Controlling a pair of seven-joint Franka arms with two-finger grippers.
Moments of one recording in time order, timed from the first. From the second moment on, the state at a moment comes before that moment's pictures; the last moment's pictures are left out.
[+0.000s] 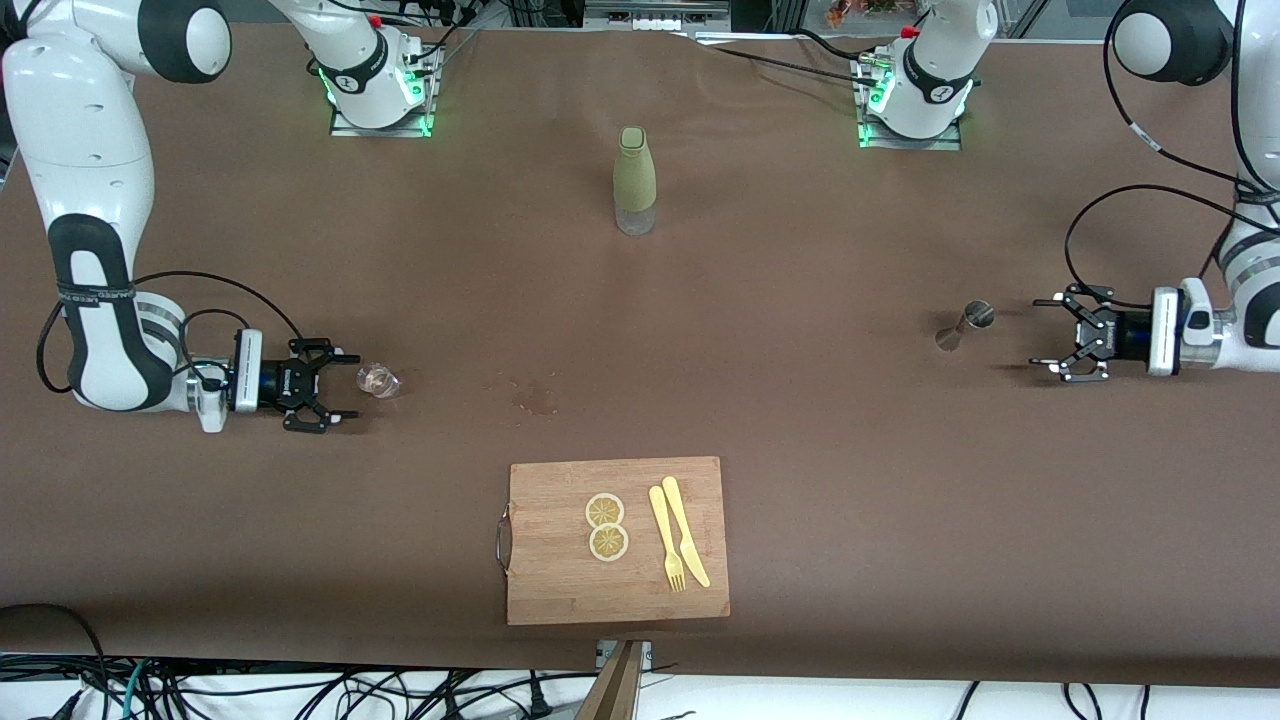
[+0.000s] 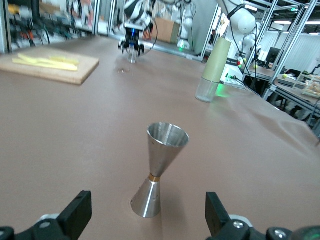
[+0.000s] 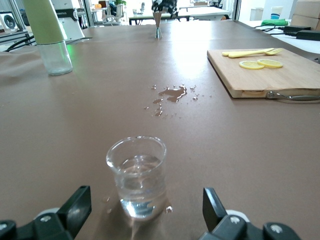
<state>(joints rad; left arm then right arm) 0.36 0.83 0.30 -1.67 -0.96 1.32 2.54 -0.13 0.89 -0.15 -1.61 1.11 1.64 -2.52</state>
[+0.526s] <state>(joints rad) 0.38 0.89 0.31 -1.78 -1.14 1.30 2.76 -0.13 0.92 -0.12 -1.61 1.15 1.61 -2.60</state>
